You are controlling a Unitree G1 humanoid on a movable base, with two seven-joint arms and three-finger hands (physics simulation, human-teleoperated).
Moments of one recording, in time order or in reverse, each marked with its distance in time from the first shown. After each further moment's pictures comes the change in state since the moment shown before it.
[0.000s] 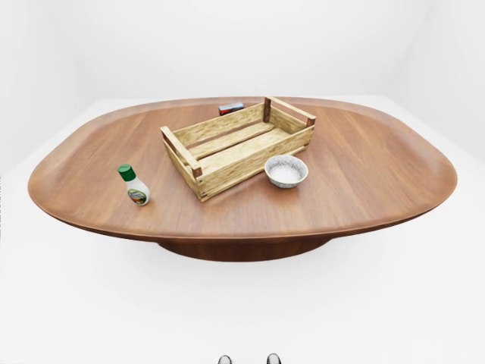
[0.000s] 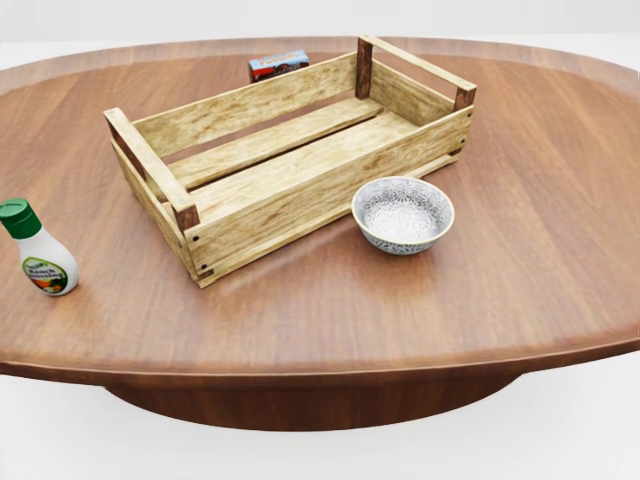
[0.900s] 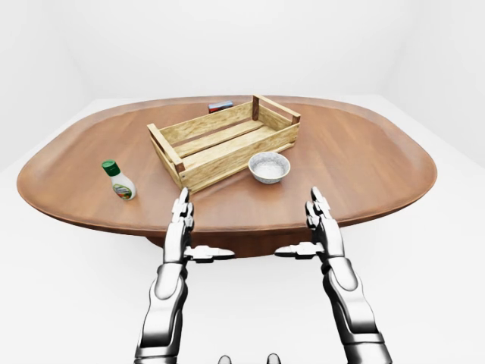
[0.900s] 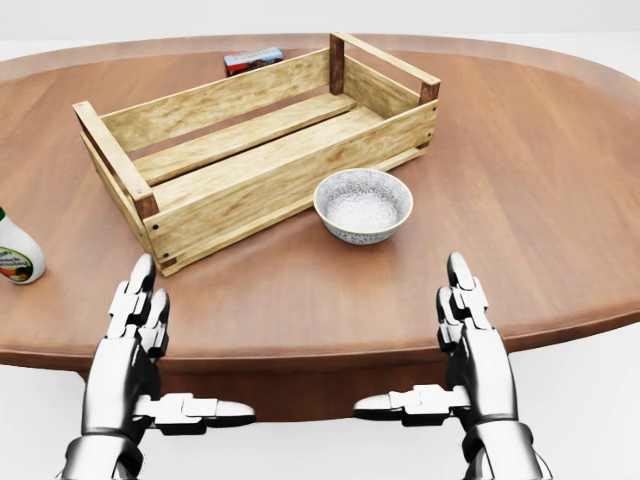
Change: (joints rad) left arm 0.331 -0.805 -0.833 0.272 0.580 -0.065 -0.007; right arm -0.288 0.456 1.552 1.034 -0.472 -0.082 -0.561
